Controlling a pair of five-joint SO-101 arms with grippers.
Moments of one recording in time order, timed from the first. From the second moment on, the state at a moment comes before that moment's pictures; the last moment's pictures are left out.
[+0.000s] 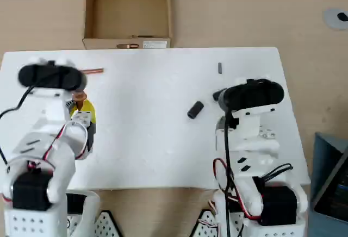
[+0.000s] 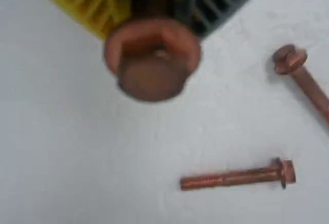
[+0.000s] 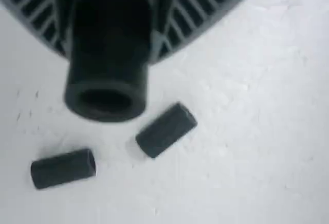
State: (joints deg) left arm 0.3 -76.6 46.0 71.3 -8.7; right arm -7.0 -81.2 48.7 81.4 -8.0
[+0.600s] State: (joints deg) left arm 0.3 -103.7 70.9 63.5 12.2; right arm -24.2 -88.7 68.9 63.3 -8.0
